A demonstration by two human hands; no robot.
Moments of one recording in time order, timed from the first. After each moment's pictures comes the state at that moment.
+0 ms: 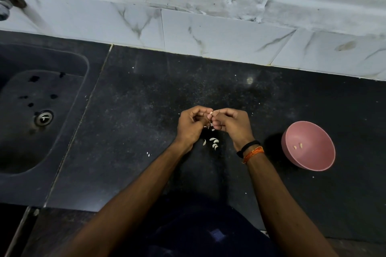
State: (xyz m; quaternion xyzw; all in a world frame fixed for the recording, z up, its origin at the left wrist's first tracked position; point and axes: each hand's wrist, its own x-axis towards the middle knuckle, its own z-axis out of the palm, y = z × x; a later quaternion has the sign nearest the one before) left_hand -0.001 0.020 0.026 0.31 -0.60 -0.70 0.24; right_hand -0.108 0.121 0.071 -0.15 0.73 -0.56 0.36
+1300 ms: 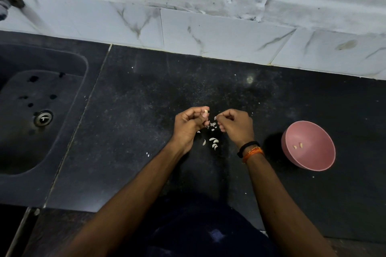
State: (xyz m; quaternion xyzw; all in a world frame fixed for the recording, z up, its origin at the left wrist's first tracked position) left_hand 0.002 0.020 0.028 0.32 -0.43 -0.81 0.25; right_hand -0.115 0.124 0.060 -0.20 0.83 -0.44 0.26
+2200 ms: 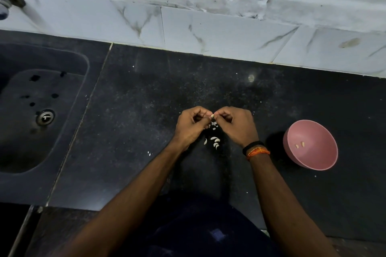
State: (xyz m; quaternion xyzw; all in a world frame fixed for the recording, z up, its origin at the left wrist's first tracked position) left_hand 0.004 0.014 0.030 0.32 -0.65 -0.67 0.19; right_hand -0.120 0.129 0.068 -0.43 0.82 -0.35 0.17
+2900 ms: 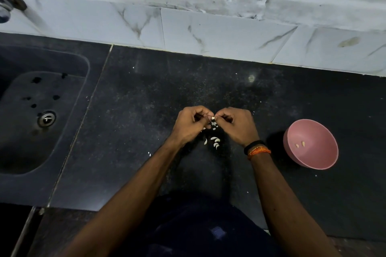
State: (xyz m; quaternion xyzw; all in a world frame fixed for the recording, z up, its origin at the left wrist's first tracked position) left_hand 0.007 0.004 0.042 0.27 -0.72 -0.62 0.16; right_hand -0.123 0.131 0.069 -0.45 0.80 -0.35 0.18
